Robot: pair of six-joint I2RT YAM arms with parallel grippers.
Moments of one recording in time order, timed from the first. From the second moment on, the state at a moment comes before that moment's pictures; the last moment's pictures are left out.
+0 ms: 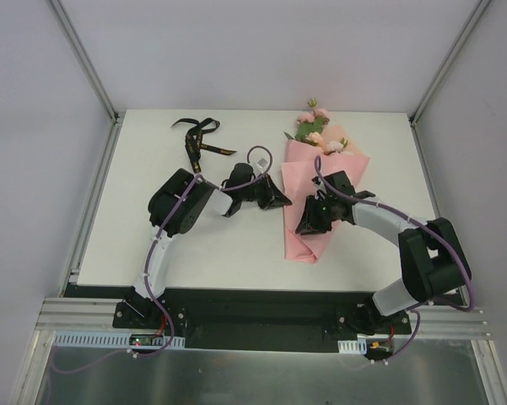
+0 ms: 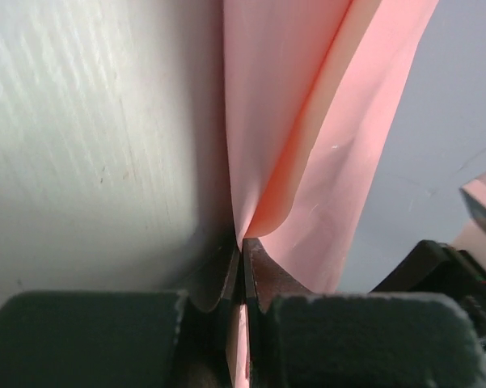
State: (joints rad) left arm -0.57 2.28 1.20 0.63 0.67 -1.11; right arm 0.40 1.52 0.83 -0.40 -0.40 0.48
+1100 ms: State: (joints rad) left arm -0.67 1.98 1.16 0.23 0.57 -0.87; right arm 0.35 1.58 0.72 -0.28 -0.49 0.43
